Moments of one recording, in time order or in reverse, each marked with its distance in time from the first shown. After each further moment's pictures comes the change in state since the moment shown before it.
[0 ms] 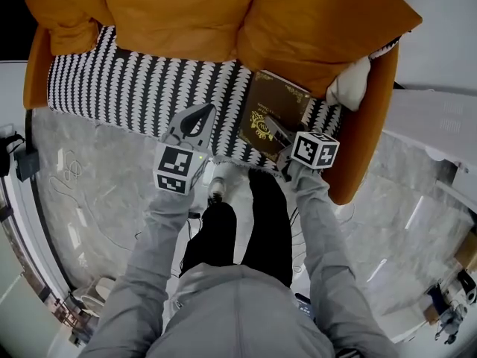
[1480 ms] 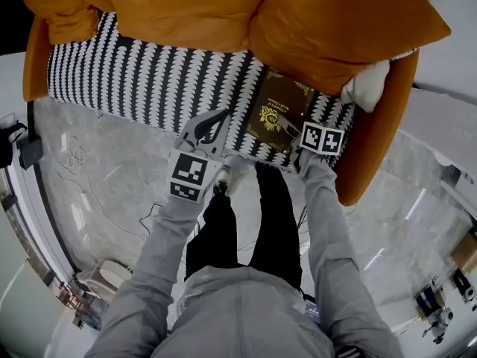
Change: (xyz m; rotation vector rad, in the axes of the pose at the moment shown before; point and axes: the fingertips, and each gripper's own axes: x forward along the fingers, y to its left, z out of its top) left arm 0.013 -0.013 -0.026 -0.040 0.089 -0.050; right arm 0.031 -0.087 -0.053 0.072 0.240 -0.183
